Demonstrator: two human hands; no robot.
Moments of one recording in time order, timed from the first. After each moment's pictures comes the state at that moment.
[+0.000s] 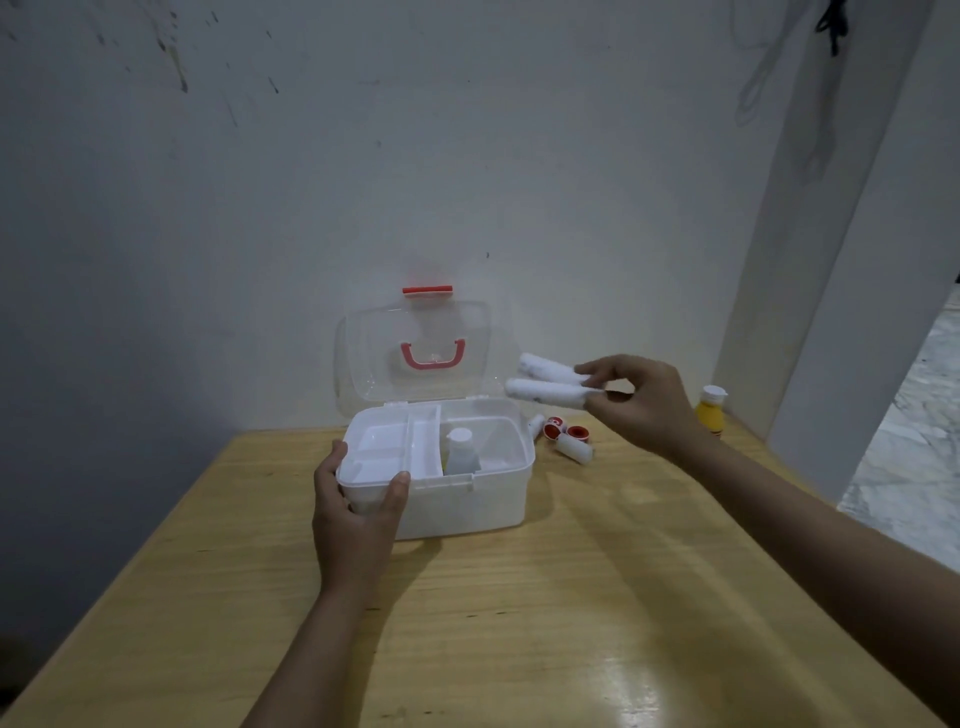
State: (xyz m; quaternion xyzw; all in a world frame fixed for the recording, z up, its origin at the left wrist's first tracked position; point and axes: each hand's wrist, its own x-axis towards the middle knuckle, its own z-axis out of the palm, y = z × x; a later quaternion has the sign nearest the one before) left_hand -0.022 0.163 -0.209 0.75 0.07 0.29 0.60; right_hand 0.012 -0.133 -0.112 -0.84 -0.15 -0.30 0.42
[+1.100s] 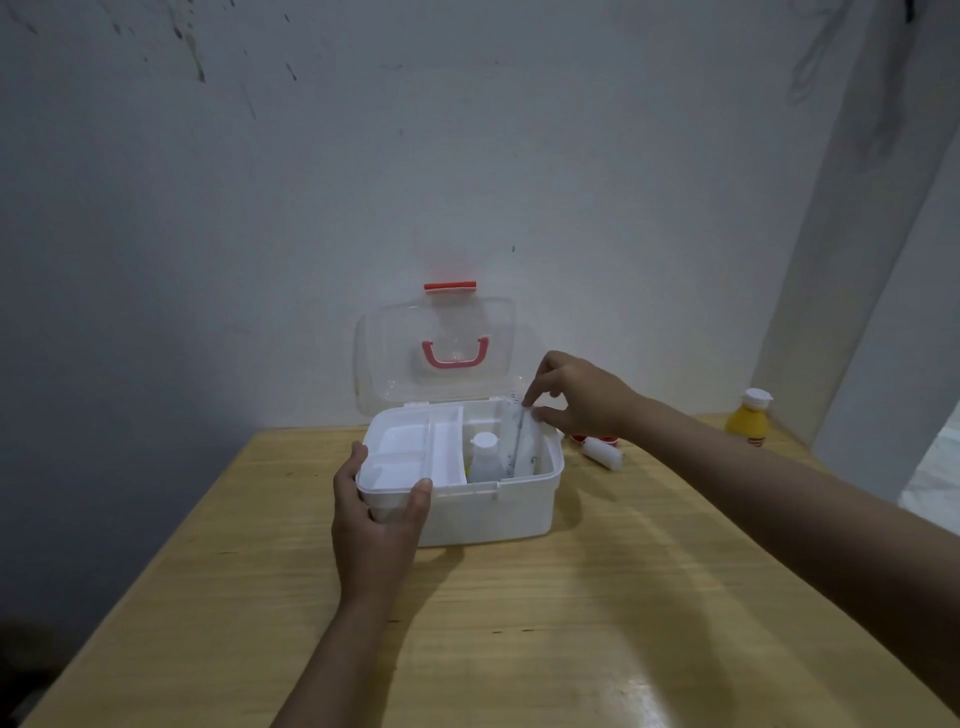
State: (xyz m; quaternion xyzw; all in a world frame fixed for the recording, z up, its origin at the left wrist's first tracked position) left_hand -0.022 0.164 -0.211 0.74 0.06 0.30 0.59; right_hand 0.081 -0.080 -0.110 -0.95 -0.26 -0.11 0.14
